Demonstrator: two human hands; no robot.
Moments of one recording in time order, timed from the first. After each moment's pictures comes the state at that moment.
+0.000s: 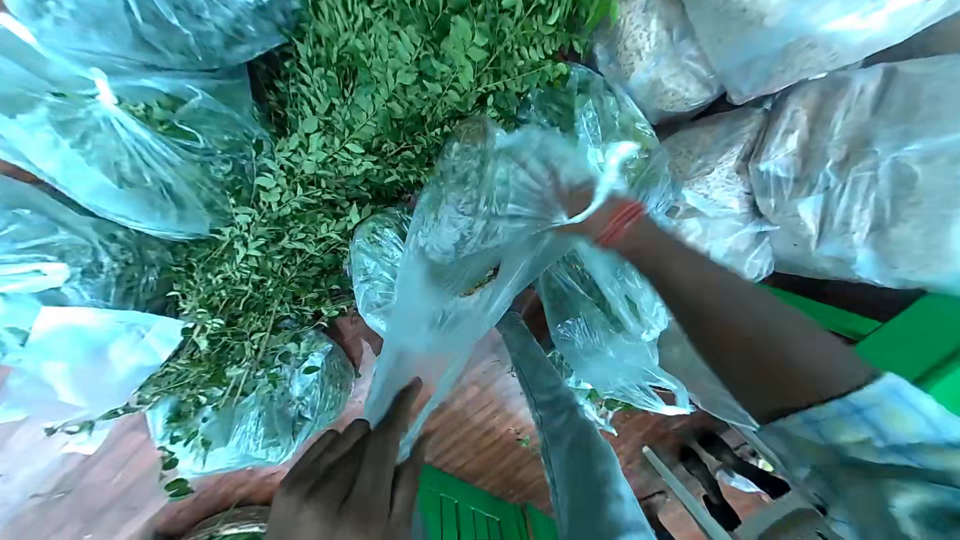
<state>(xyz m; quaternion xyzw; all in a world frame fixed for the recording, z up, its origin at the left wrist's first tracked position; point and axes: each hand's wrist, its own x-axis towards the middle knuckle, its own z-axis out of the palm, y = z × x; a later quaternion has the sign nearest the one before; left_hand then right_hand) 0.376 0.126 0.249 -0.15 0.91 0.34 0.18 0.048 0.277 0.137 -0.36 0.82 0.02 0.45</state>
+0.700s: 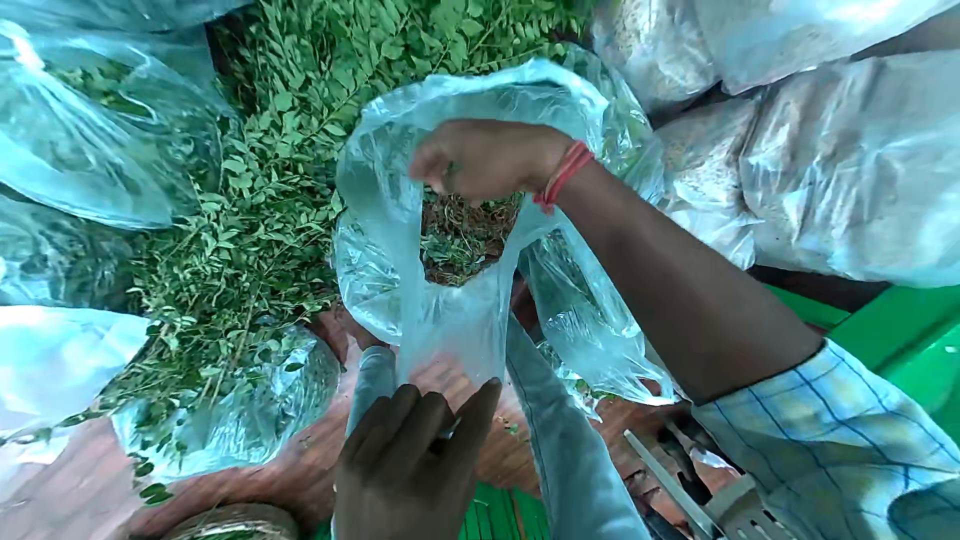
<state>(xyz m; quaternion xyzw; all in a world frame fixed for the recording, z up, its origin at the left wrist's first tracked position) 0.336 0.162 0.232 -0.15 0.92 0.35 0.05 0.041 0.168 0.117 -0.39 0.68 -0.11 0.61</state>
